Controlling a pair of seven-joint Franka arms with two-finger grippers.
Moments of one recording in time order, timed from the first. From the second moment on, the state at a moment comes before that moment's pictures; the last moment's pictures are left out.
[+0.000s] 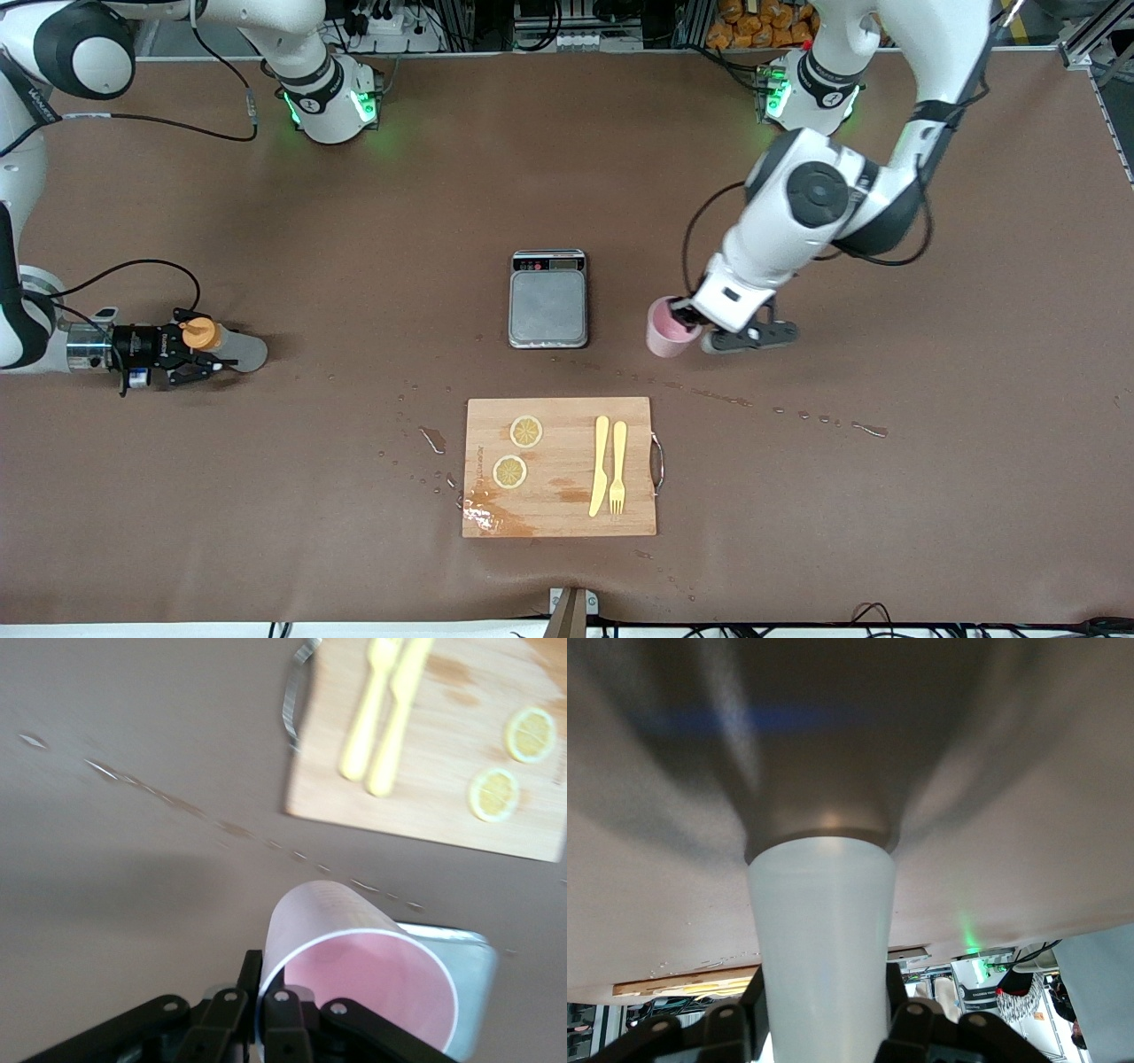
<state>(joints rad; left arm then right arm) -0.15 0.34 -0.45 -1.83 0.00 2.29 -0.76 -0.54 0.88 0.03 -1.50 0.75 1.54 0.73</state>
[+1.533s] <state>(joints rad) -0.58 0.70 -0.32 -1.52 0.04 2.33 -1.03 -0.28 0.72 0.03 -1.42 0.57 1.60 1.08</state>
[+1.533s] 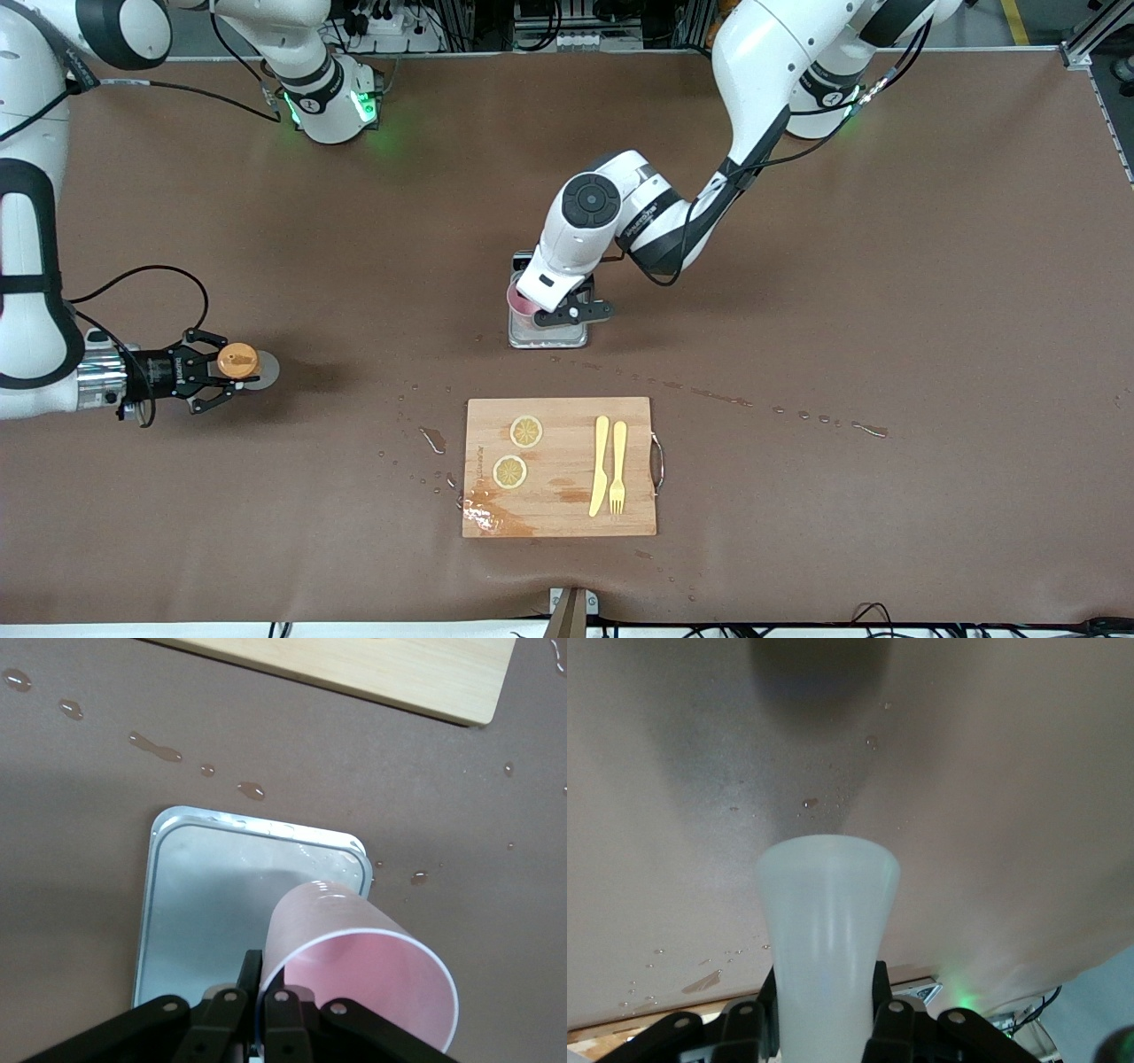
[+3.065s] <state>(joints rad) -0.48 0.47 -0.30 -1.47 0.10 2.08 -1.03 0.01 0.57 0.03 -1.42 0.36 1.62 1.58</state>
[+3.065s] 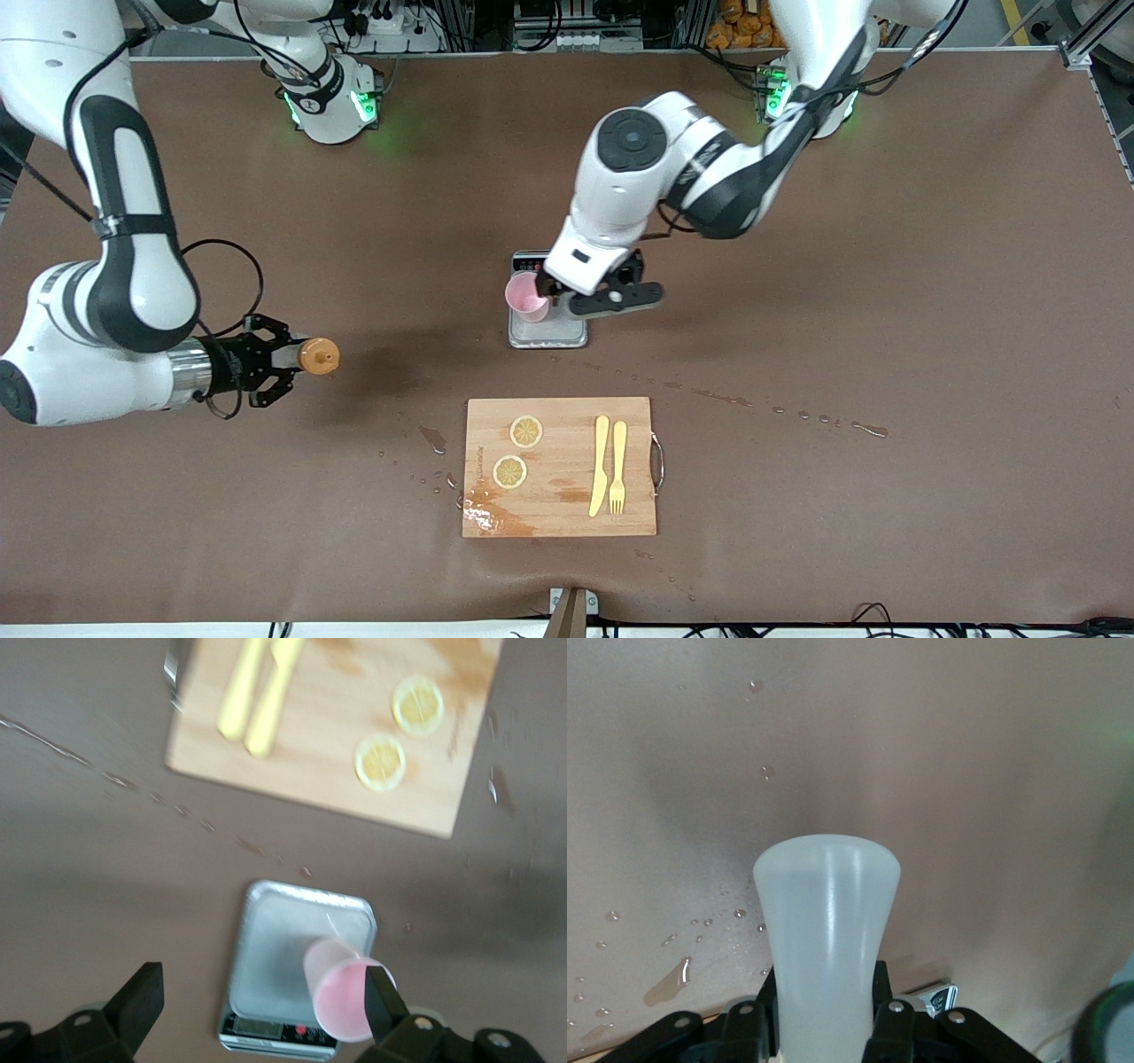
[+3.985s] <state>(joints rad) -0.12 0.26 -0.30 -1.51 0.08 1.81 -0.60 0.40 0.55 0.03 -1.43 -0.01 1.55 2.09</state>
